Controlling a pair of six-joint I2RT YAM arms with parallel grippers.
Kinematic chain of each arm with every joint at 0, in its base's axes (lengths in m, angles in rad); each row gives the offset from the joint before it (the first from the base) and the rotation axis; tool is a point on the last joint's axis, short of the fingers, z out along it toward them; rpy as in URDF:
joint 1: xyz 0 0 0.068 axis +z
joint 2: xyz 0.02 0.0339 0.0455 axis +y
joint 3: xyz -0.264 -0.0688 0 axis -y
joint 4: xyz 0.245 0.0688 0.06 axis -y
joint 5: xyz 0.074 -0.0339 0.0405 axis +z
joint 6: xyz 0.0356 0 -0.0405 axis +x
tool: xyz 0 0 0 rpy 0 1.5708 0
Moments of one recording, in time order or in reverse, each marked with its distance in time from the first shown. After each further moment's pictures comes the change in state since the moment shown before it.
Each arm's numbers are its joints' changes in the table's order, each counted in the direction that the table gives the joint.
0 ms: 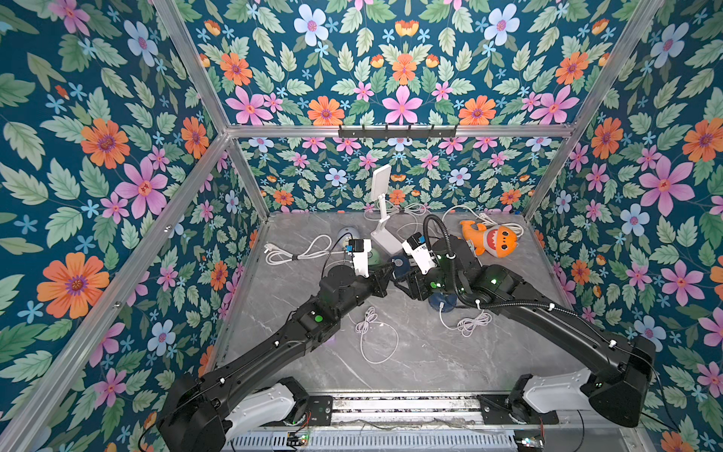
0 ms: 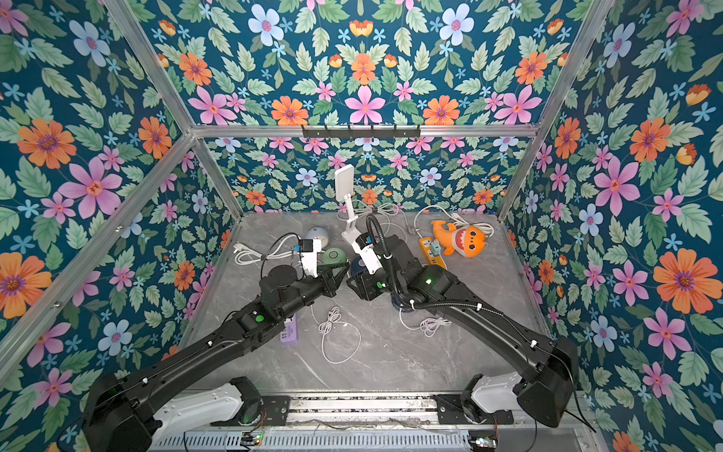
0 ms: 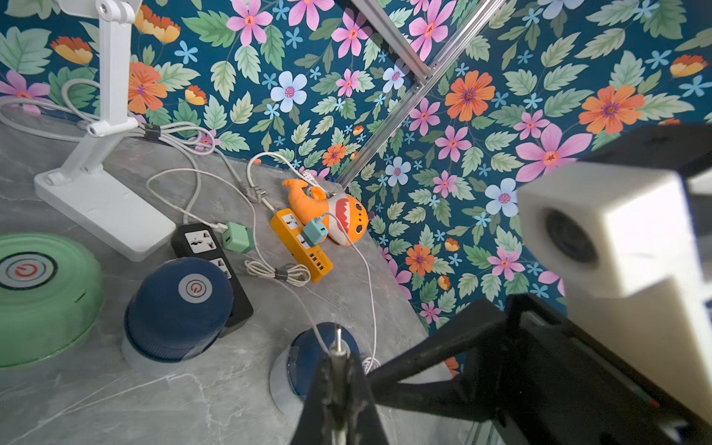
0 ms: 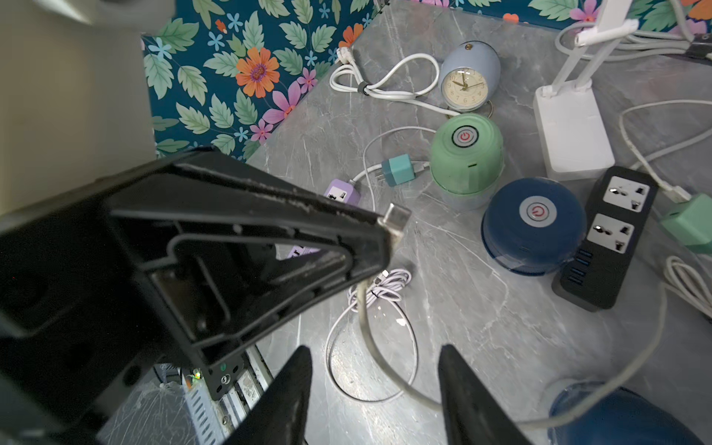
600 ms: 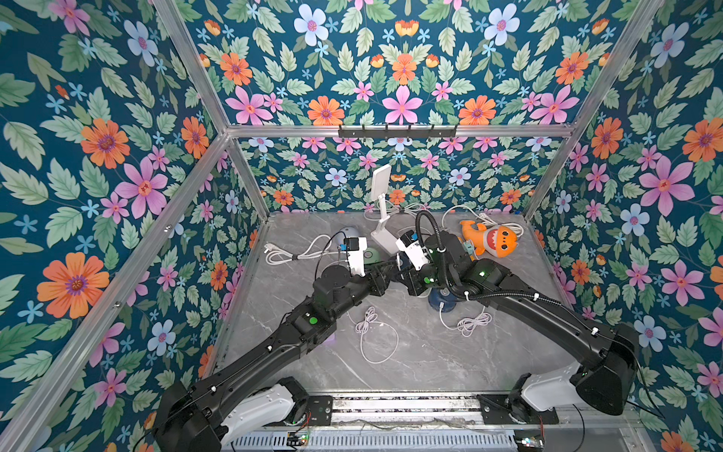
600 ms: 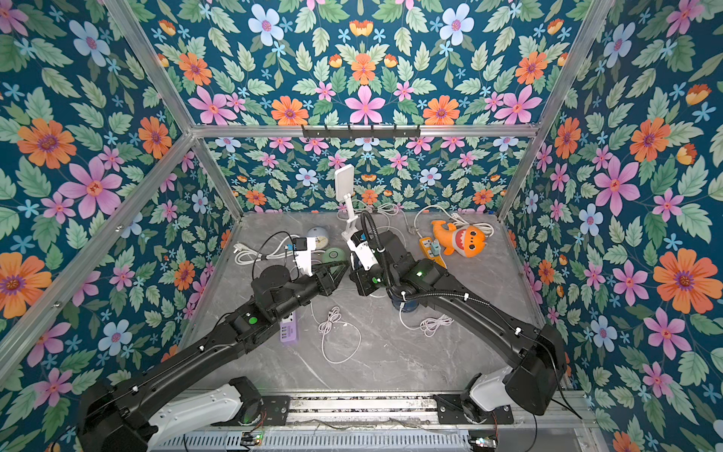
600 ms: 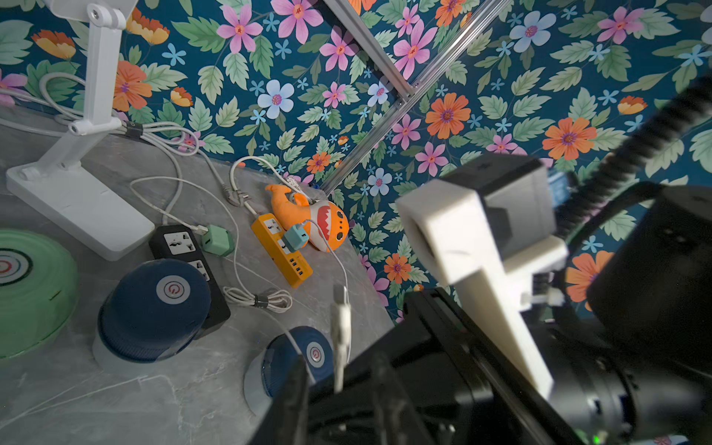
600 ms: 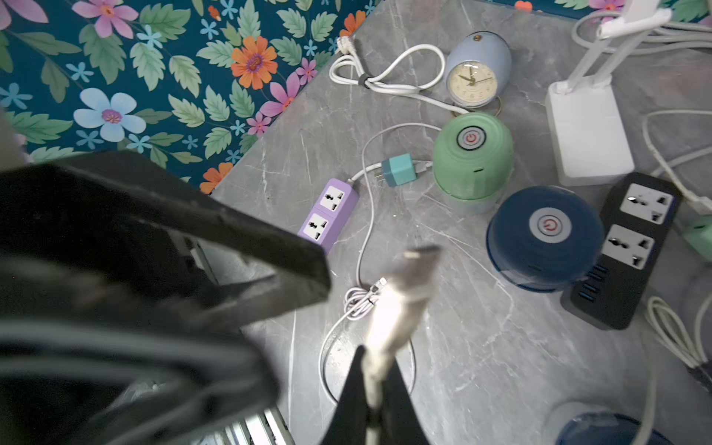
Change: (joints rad) left arm 0.005 -0.056 0.029 -0.063 -0.006 -0.057; right arm -0.034 0.065 0.023 0.012 0.032 -0.034
